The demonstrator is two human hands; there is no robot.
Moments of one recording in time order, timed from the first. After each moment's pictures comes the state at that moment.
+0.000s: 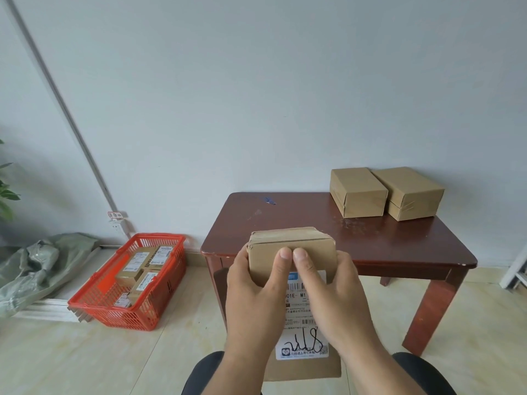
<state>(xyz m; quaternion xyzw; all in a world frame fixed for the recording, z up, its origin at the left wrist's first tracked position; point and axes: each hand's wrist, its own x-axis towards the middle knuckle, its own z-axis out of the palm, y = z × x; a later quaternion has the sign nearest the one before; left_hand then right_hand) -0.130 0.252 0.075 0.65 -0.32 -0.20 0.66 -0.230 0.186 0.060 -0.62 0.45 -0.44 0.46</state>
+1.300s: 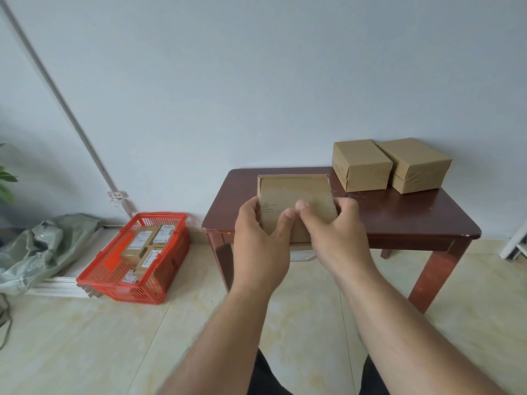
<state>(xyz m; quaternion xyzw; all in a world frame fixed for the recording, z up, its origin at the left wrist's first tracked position) -0.113 0.216 0.078 0.69 -0.35 -0.18 0.61 -0.215 0.149 0.080 -0.59 0.48 -0.45 0.47</state>
